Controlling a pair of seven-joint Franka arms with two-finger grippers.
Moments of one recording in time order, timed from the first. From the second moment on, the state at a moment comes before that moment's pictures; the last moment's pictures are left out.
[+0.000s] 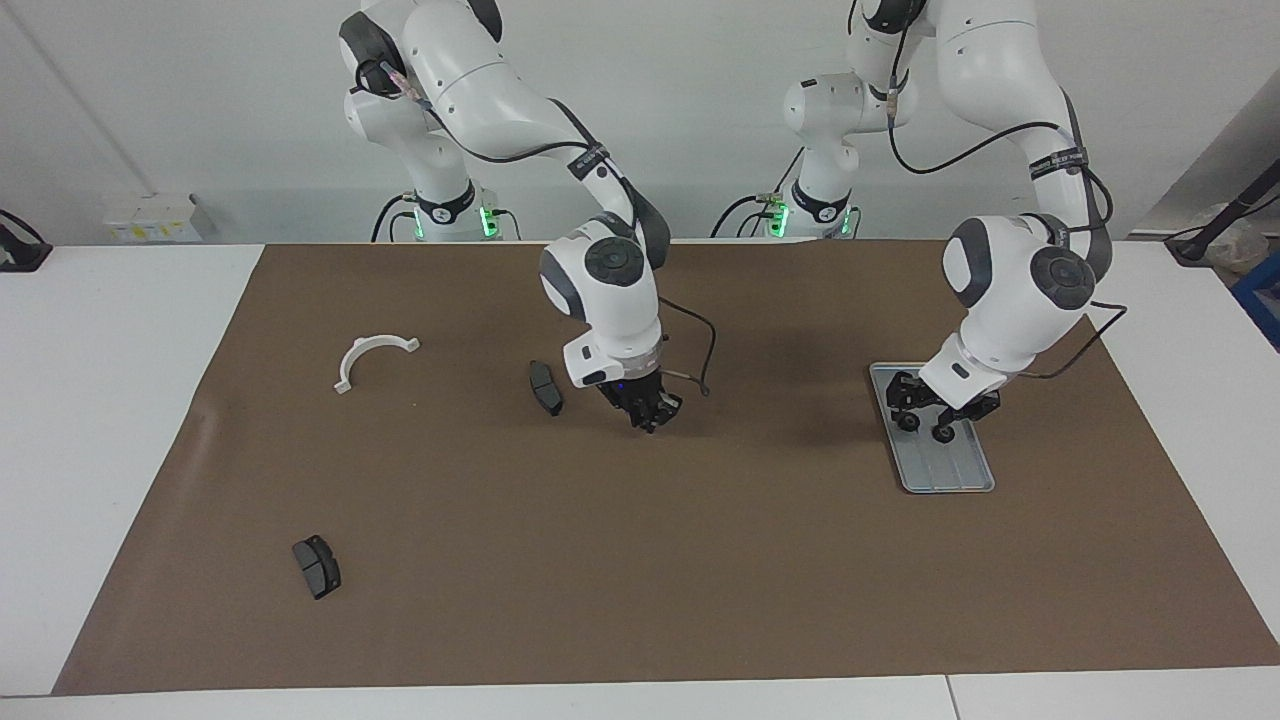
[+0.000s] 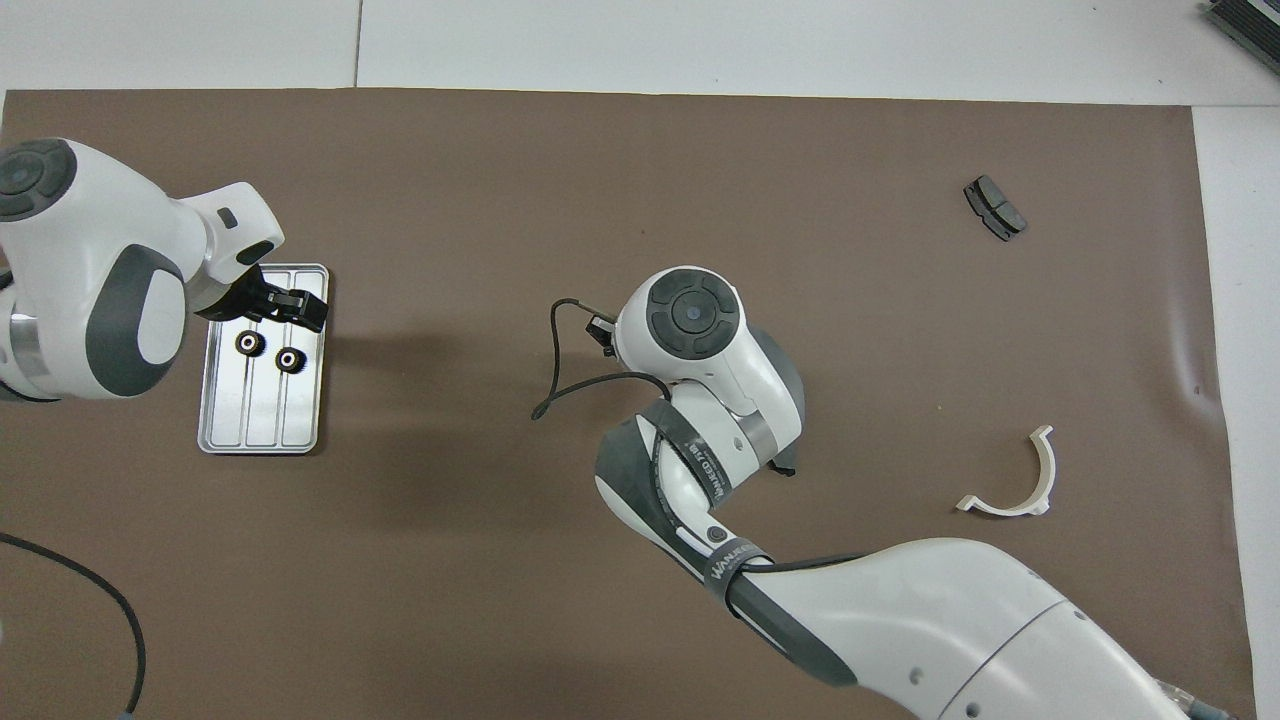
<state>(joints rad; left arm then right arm) 0.00 0.28 -0.12 -1.83 -0.01 2.07 0.12 0.42 0.56 0.21 -1.65 -0.08 2.32 1.18</state>
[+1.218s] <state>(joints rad) -0.36 0.39 -0.13 -1.76 -0.04 2.30 -0.49 0.20 0.38 0.20 -1.78 -0.15 2.32 0.80</state>
